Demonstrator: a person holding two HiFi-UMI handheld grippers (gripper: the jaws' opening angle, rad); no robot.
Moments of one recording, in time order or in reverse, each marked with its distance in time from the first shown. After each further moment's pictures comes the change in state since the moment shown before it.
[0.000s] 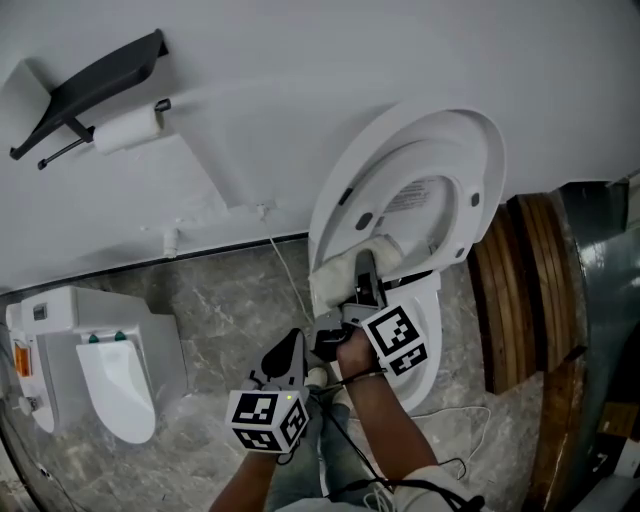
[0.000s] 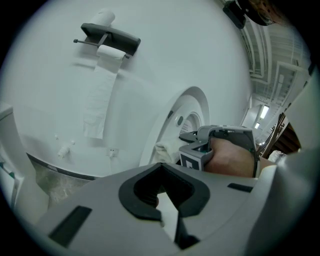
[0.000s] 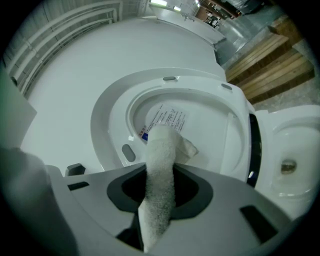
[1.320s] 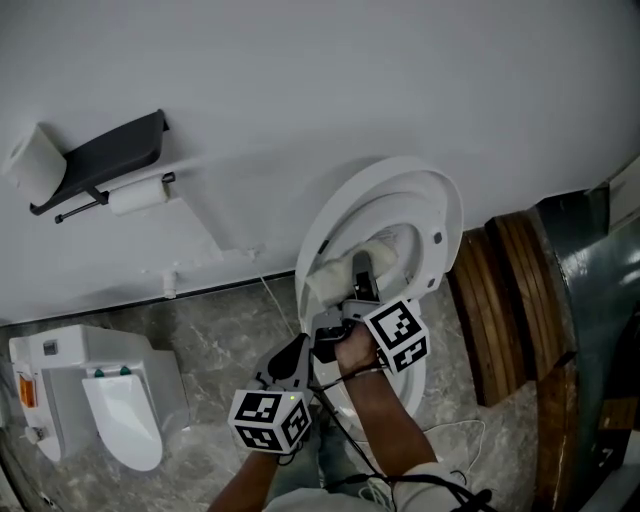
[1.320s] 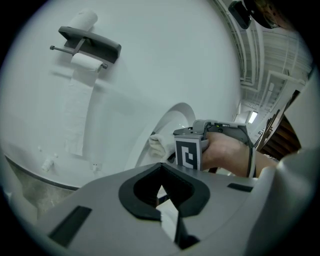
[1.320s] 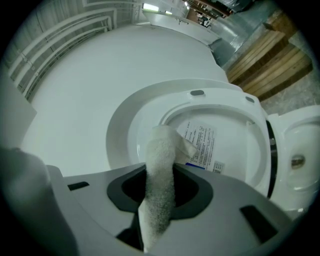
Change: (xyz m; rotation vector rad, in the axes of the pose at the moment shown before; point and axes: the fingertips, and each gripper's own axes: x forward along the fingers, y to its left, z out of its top) left arm 0.012 -0.053 0.078 0.010 -0.034 -0.131; right arm 0.014 0.079 0.065 0.084 -0.057 0.031
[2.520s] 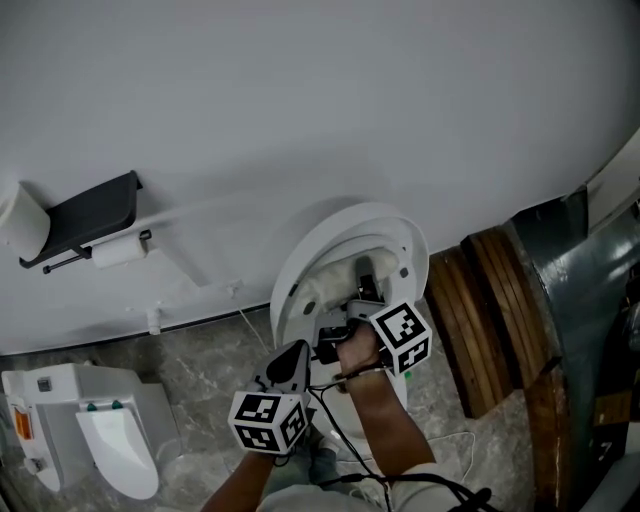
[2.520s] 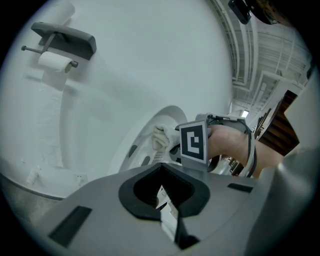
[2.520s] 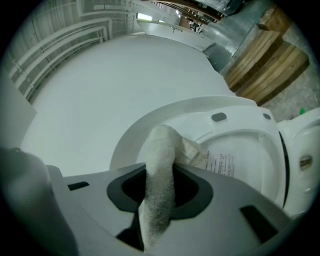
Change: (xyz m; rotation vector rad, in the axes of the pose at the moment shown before) left arm 0.054 -0.038 0.041 0.046 0.009 -0.097; right arm 0.030 0.031 0.083 0.065 -0.102 0.010
